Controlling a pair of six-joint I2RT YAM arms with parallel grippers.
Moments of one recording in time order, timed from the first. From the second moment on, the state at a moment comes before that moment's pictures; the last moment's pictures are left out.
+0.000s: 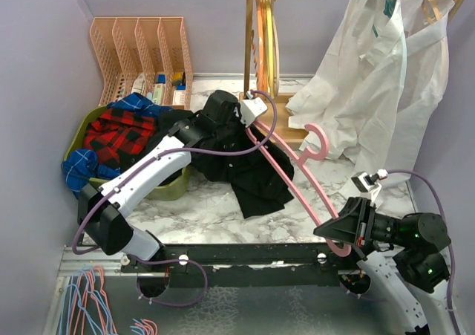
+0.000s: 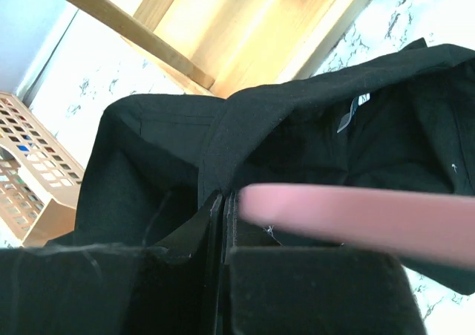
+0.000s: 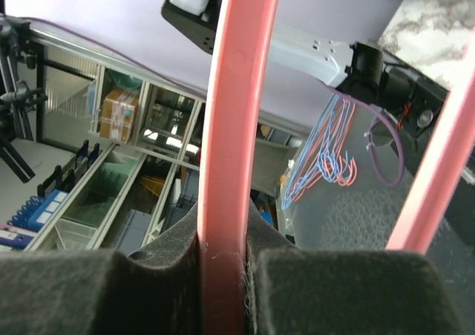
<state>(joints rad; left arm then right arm) -0.71 1.45 1.37 -0.55 -0.04 0.32 0.50 0.03 0.64 -0.38 -0.80 1.37</state>
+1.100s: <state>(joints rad) -0.70 1.39 1.49 -0.74 0.34 0.32 0.50 0.42 0.26 0.29 -0.74 1.35</state>
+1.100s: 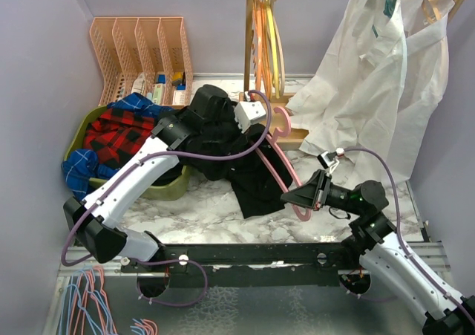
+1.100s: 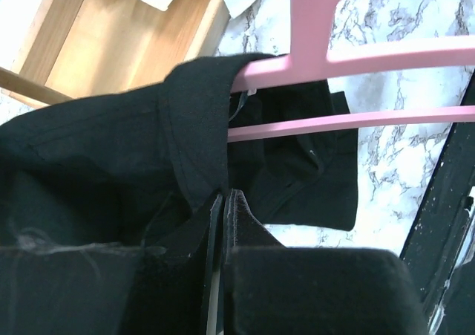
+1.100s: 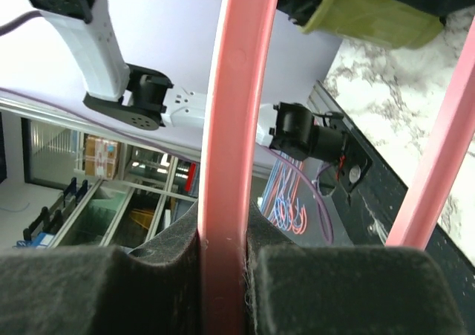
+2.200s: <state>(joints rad) -0.65 1.38 1.34 -0.78 0.60 0.36 0.51 0.79 0.11 0.87 -0.66 1.39</state>
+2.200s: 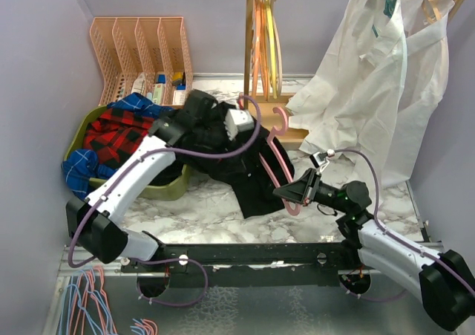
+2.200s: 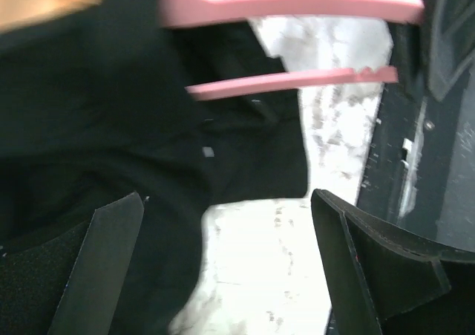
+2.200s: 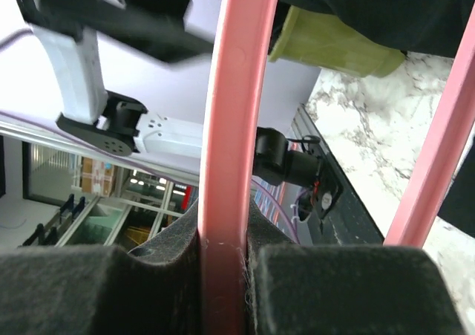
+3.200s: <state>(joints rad) -0.60 1.63 1.60 -0.95 0.70 1.20 0.51 0.85 0.06 0.92 -0.84 1.21</state>
